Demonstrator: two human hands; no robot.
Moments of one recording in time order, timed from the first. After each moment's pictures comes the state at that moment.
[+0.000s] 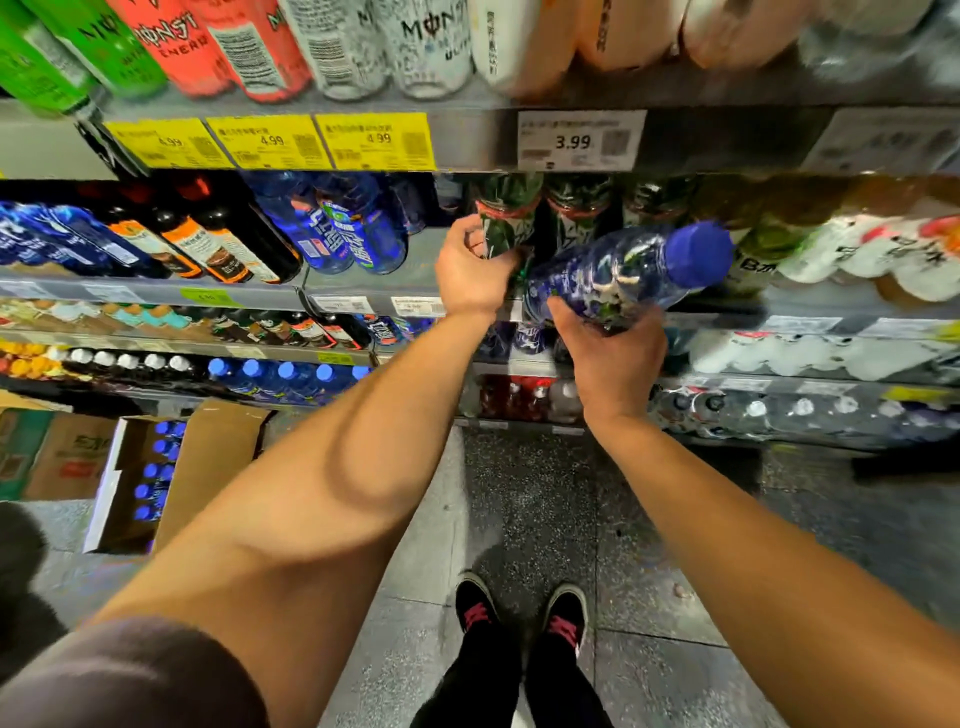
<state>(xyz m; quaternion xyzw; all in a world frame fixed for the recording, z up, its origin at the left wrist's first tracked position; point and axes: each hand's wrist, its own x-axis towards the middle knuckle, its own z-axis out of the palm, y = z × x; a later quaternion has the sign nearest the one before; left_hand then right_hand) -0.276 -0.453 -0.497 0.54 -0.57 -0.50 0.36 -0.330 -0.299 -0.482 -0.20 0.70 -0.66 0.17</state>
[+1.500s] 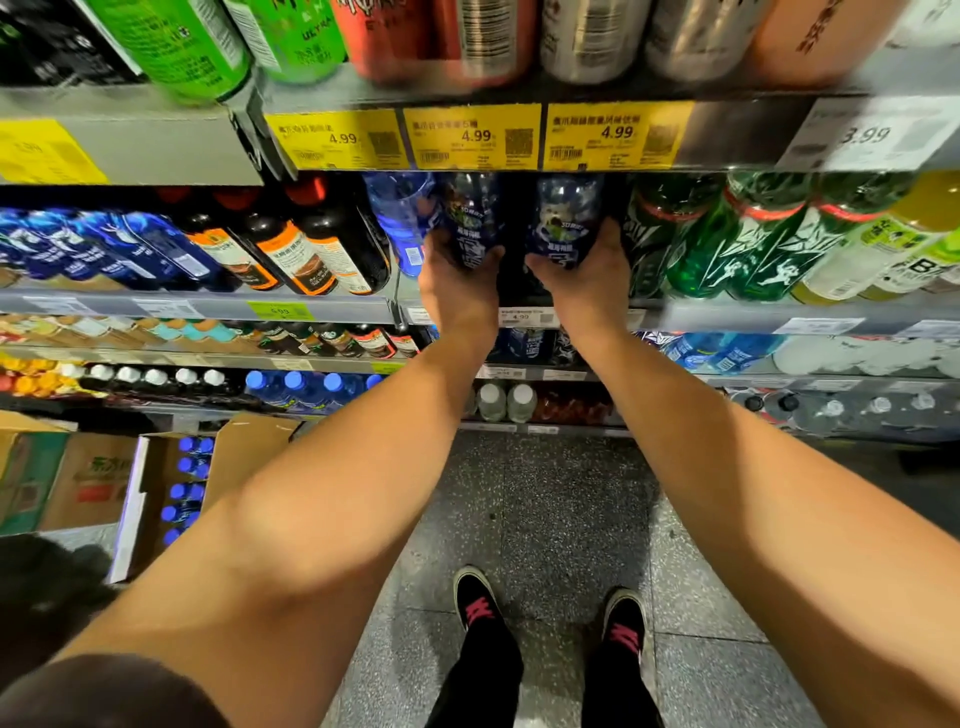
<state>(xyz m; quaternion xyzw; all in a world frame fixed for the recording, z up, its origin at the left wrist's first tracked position) -0.155 -0.551 -0.526 0.61 -0.56 -0.41 0.38 -0.254 -0.476 -0.505 -0.27 0.81 -0.49 0.19</state>
